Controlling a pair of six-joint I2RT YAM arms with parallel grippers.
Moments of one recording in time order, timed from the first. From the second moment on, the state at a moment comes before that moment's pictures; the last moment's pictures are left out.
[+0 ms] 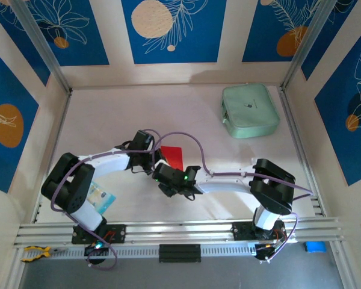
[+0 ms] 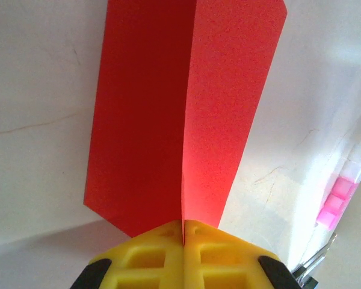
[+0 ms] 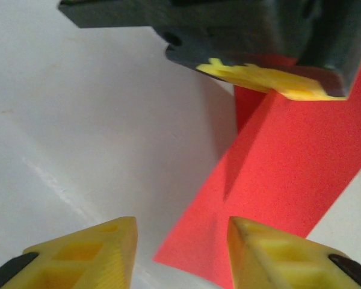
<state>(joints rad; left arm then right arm) -0.55 1.61 0.80 -0.19 0.44 -1.03 1.20 1.68 1.04 -0.45 0.28 0.33</state>
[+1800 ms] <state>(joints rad) -0.53 1.98 1.30 -0.51 0.53 -0.59 0.84 1.54 0.76 -0.05 -0.53 0.44</state>
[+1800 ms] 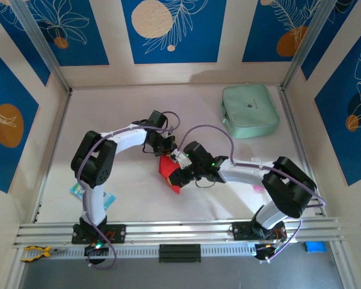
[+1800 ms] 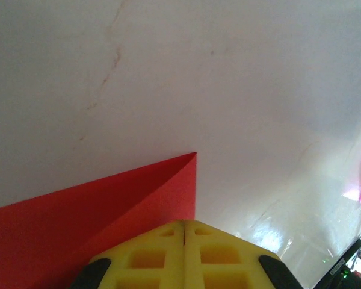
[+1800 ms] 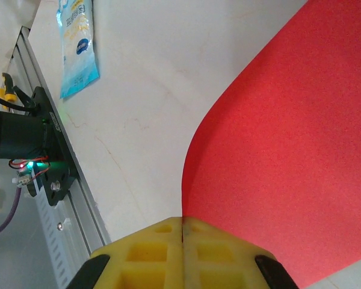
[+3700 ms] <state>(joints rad) -0.54 2.02 1.26 -0.45 0.56 -0.54 0.75 1.71 0.87 -0.21 -0.39 0.38</state>
